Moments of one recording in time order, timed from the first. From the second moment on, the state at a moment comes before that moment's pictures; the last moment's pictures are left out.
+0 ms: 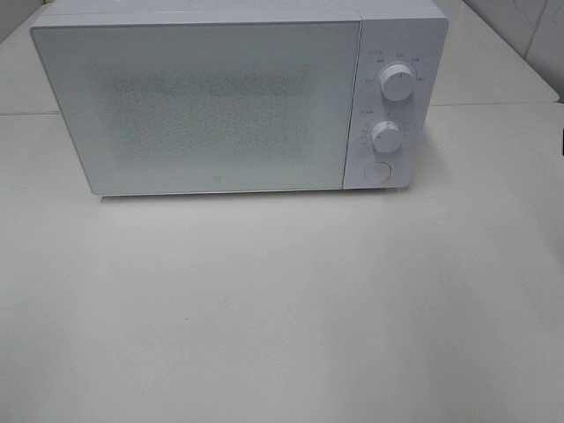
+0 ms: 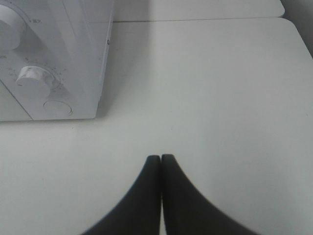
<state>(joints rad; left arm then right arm) -0.18 0.00 -0.50 -0.08 1.05 0.15 0.03 1.05 -0.52 0.01 0.09 -0.09</state>
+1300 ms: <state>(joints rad) -0.18 0.00 -0.50 -0.08 1.05 0.15 0.11 1.71 -0.53 -0.37 -0.67 0.44</state>
